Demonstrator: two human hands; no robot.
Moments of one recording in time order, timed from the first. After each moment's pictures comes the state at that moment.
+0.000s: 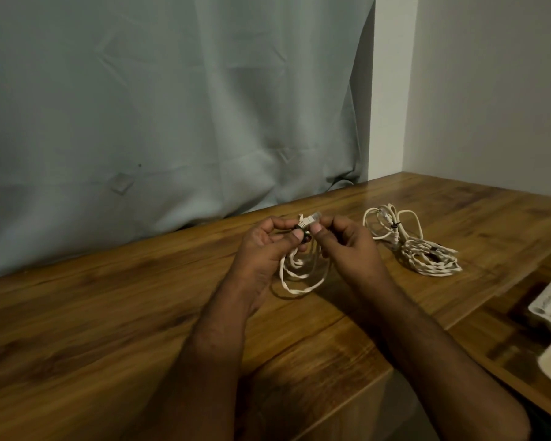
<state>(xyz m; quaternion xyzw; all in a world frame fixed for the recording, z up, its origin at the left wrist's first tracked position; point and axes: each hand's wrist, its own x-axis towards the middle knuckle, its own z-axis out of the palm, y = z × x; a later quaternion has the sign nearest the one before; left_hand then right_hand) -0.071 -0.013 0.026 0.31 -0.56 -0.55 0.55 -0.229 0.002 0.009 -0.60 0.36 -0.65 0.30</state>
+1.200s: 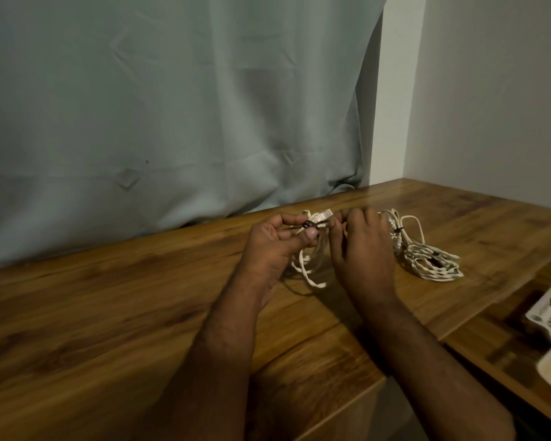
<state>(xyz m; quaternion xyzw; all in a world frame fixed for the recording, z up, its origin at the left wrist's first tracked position) -0.076 -0.003 0.037 0.31 -0.56 -0.53 0.56 -0.221 0.008 0.013 -0.60 0.58 -0.52 -0.18</state>
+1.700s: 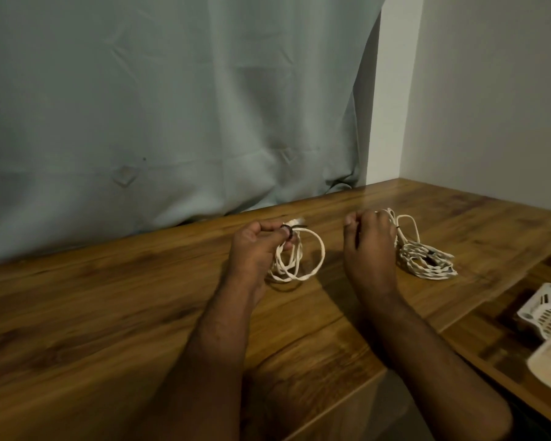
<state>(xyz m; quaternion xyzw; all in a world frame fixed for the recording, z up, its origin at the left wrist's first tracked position) -0.066 -0.022 0.024 0.39 -0.47 -0.51 0.61 -0.238 -0.003 0.006 -0.54 0.62 -0.56 -0.09</state>
